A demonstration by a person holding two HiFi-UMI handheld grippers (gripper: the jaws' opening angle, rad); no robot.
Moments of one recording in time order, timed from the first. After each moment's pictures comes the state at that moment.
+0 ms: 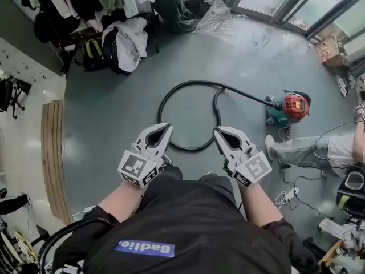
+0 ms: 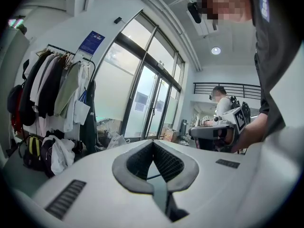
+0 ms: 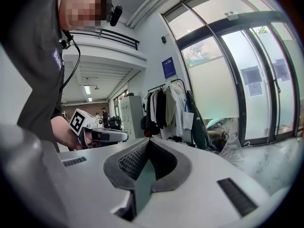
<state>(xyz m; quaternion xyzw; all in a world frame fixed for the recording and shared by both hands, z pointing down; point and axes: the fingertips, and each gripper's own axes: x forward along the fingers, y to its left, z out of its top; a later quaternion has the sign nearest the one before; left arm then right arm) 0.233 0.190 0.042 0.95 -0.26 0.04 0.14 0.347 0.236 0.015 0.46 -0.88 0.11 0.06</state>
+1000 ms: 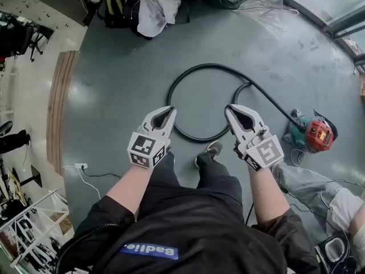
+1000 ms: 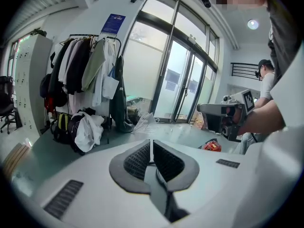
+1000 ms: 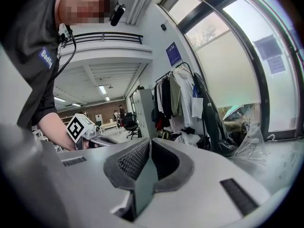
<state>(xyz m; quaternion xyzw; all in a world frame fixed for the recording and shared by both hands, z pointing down) 0.314 0.101 0.240 0.86 -0.43 0.16 0.22 0.460 0.092 0.166 0.34 -0.93 0.14 0.07</state>
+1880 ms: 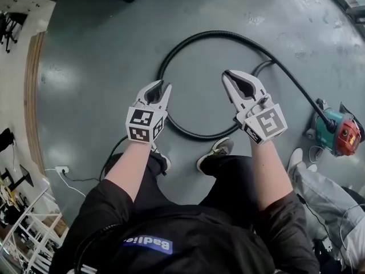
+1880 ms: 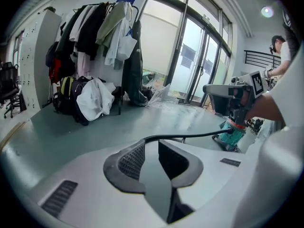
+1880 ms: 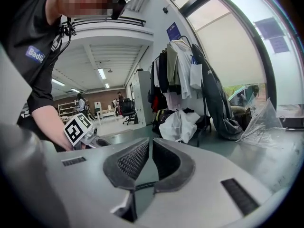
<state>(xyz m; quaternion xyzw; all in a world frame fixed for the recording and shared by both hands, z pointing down) 0.253 0.025 0.641 0.83 -0.46 0.21 0.26 0.403 -0.004 0.526 0.33 -0.93 0.12 0.12</state>
